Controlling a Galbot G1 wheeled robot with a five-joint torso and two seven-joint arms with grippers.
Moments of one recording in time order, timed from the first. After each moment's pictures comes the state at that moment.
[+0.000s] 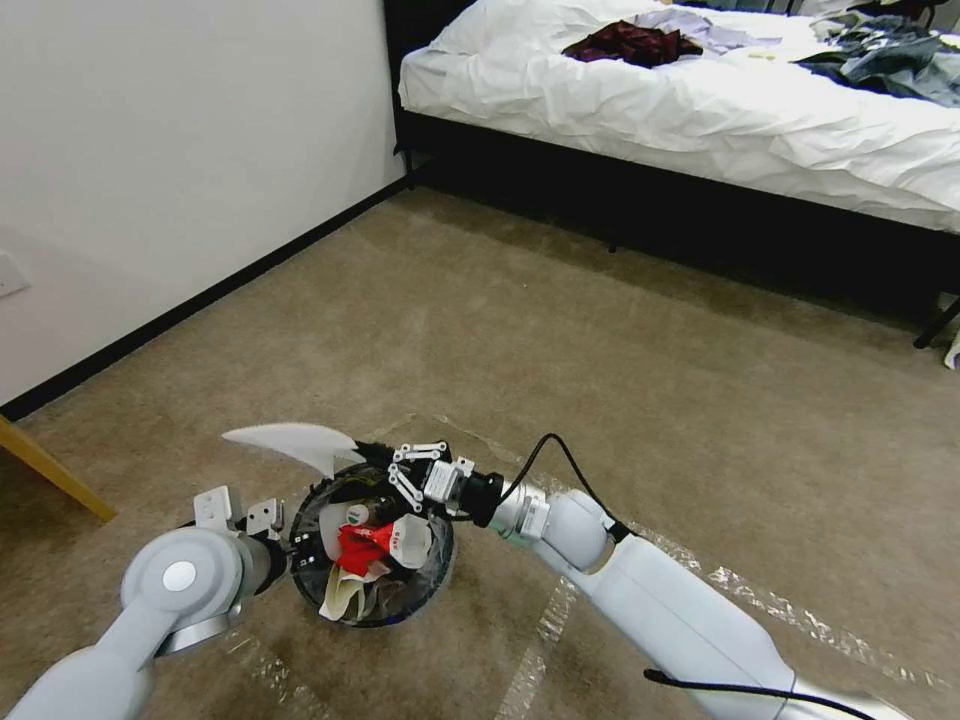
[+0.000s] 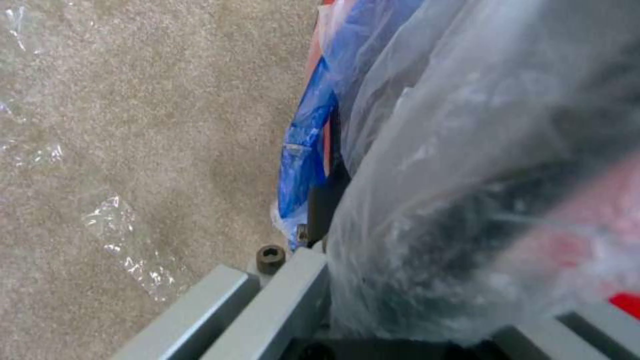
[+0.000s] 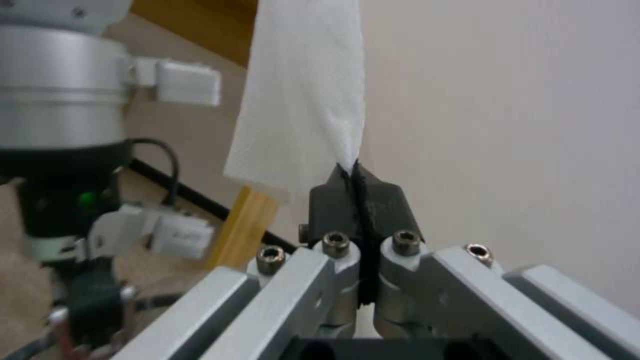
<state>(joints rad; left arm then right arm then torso) 1.28 -0.85 -0.43 -2.09 -1.71 0.74 -1.04 -0.76 1.18 -0.30 1.57 0.12 0.59 -0.38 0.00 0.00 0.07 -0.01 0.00</state>
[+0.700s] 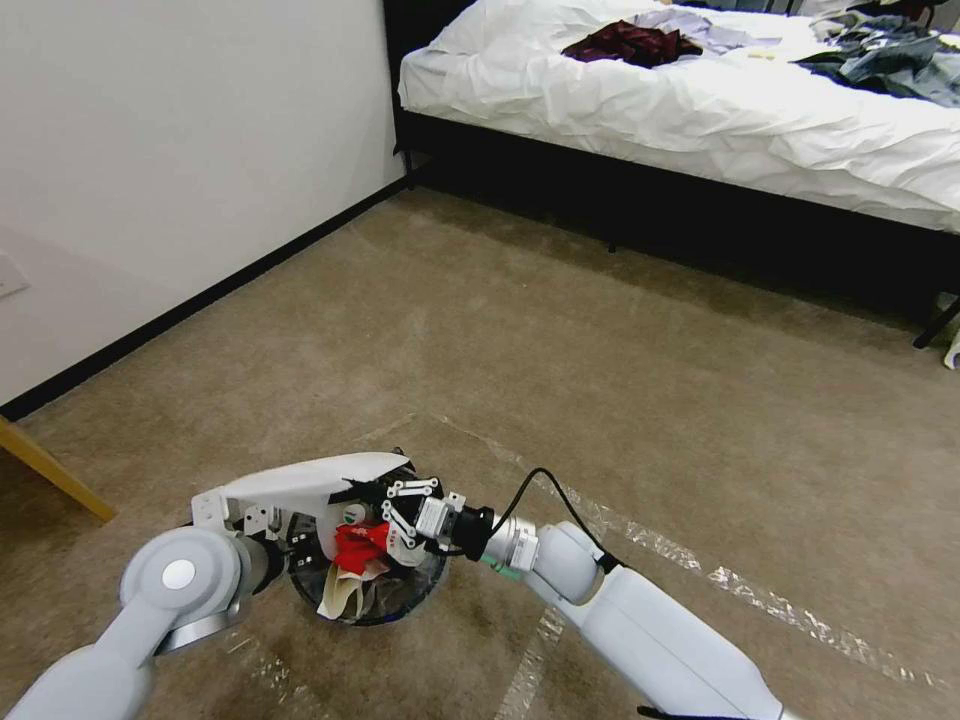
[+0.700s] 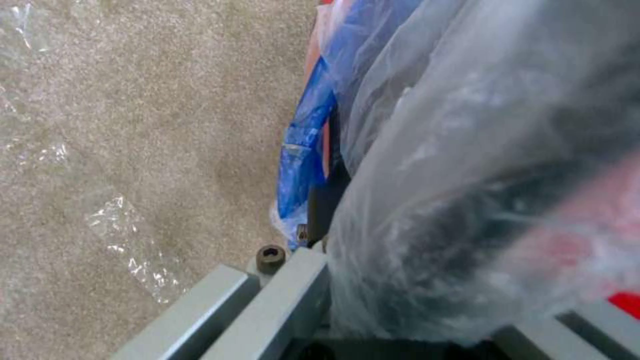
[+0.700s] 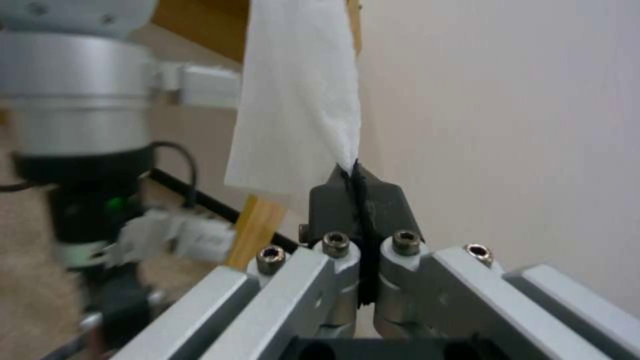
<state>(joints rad) 1.28 -0.86 -0.43 -2.08 -1.70 0.74 -1.03 -0.77 1.22 -0.30 1.55 0.11 0.59 -0.39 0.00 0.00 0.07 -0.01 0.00</state>
